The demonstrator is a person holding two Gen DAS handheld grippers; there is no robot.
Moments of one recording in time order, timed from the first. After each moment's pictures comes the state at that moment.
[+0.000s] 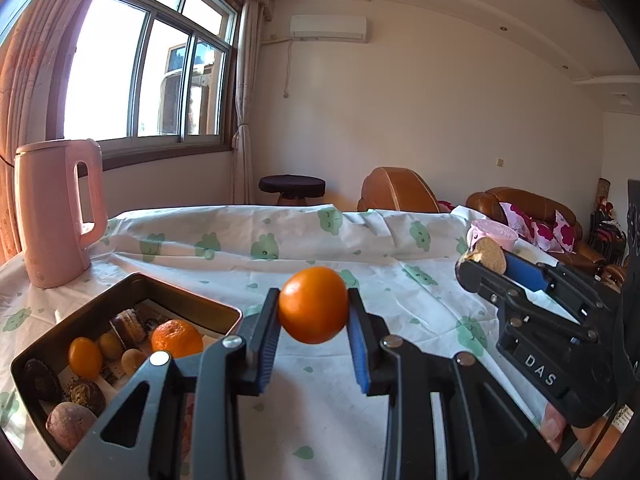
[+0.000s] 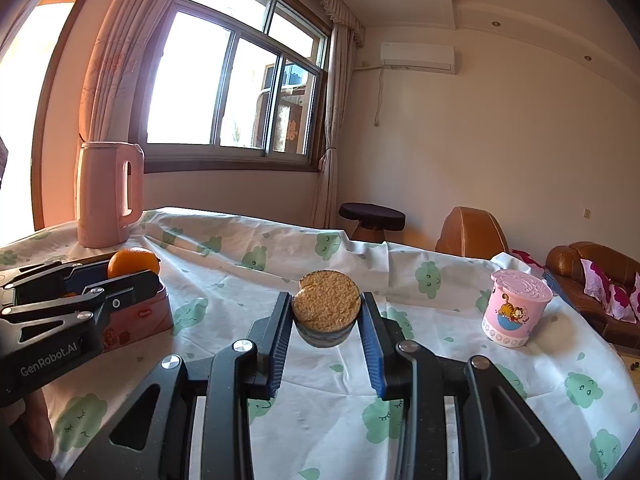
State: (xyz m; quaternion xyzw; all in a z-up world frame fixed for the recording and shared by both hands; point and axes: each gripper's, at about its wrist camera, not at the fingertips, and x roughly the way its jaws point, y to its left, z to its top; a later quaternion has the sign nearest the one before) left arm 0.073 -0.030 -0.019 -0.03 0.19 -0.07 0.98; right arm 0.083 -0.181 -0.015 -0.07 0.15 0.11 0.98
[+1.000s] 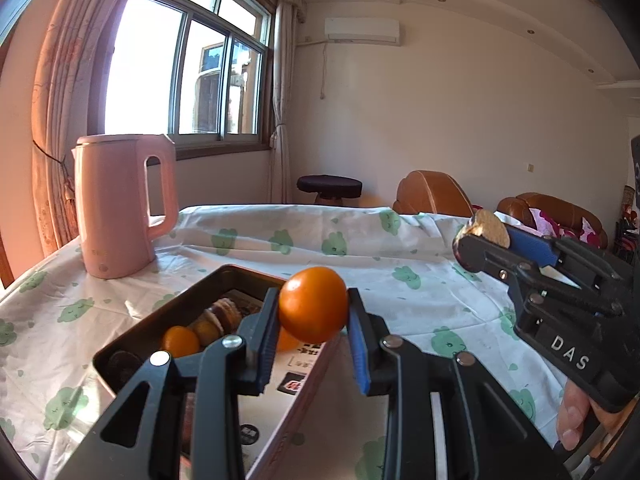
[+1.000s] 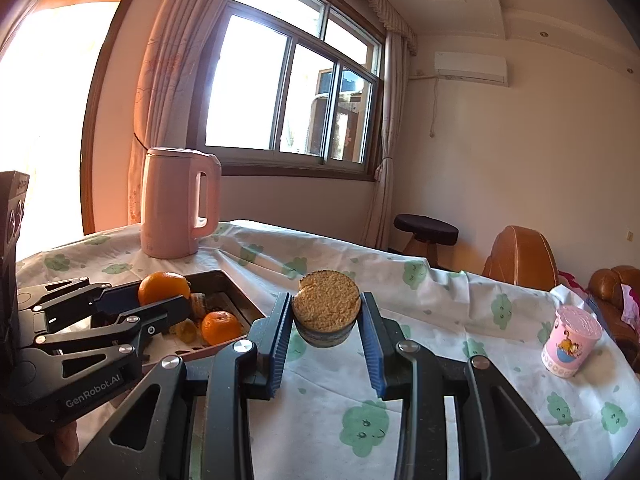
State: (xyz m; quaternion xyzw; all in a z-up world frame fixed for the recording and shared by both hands) left arm 0.040 0.041 -0.012 -0.03 0.19 -0.01 0.98; right arm 0.064 -0.101 0.013 -0.09 0.14 0.20 0.96
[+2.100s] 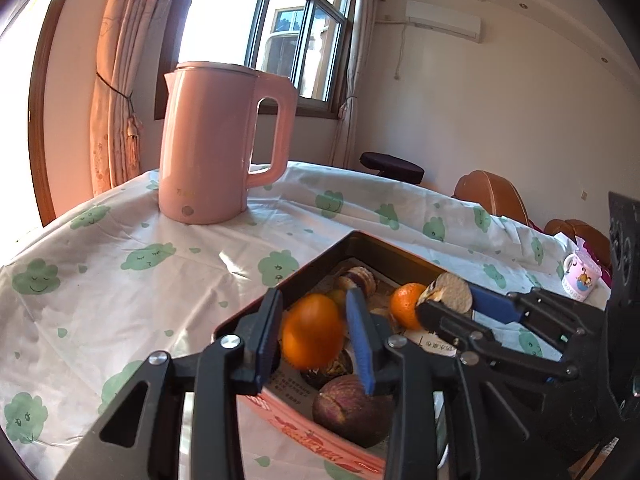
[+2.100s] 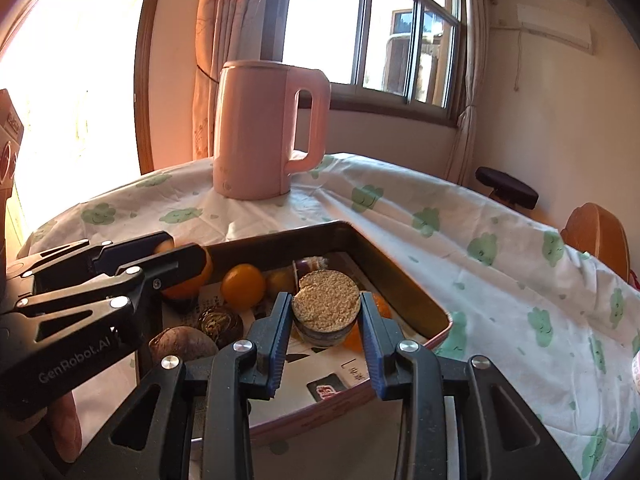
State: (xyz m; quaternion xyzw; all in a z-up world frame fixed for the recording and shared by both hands) left arm 0.040 0.140 -0.033 -0.11 0.25 0.09 0.96; right arm 0.101 0.025 -0.033 -0.13 0.26 0.32 0.90
